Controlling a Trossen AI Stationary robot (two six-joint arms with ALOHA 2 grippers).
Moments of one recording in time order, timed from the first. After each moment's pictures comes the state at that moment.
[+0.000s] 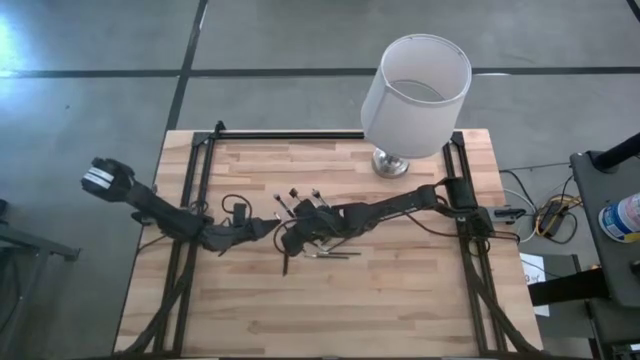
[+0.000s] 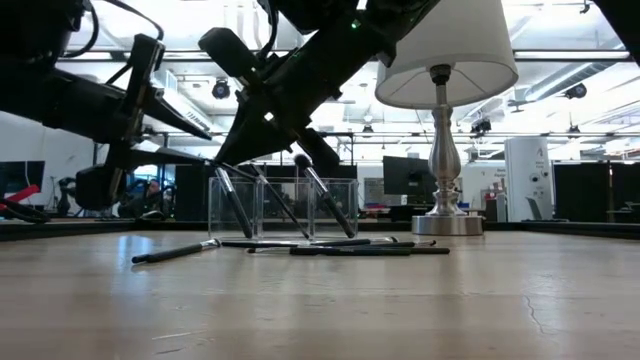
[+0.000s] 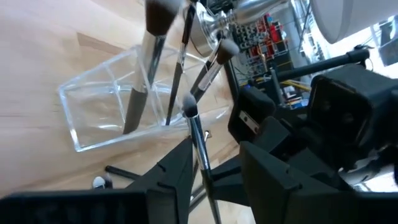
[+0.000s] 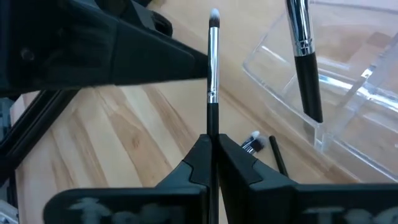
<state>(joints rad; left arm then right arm) -0.40 1.23 0.18 0.75 -0.78 -1.46 0.10 2.12 1.53 -0.12 0.20 0.93</state>
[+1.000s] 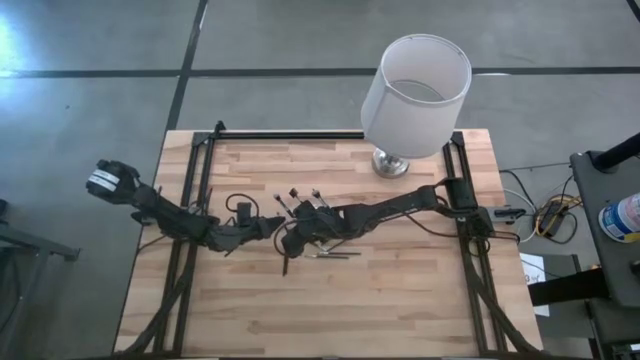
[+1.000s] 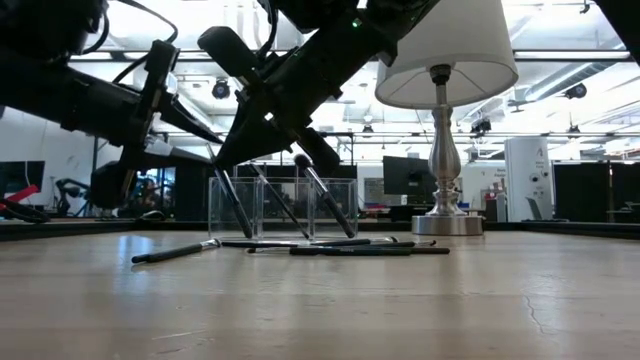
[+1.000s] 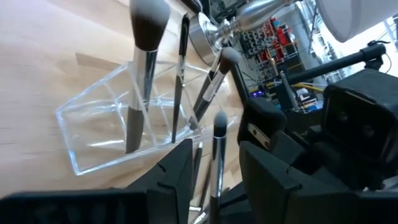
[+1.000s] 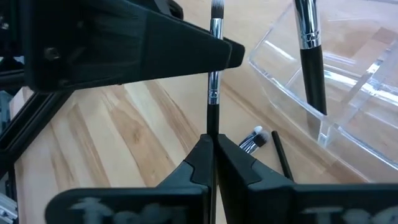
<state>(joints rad) -0.36 1.28 0.22 0.73 -0.80 -1.39 0.11 2.12 1.53 -0.12 0.20 0.91</state>
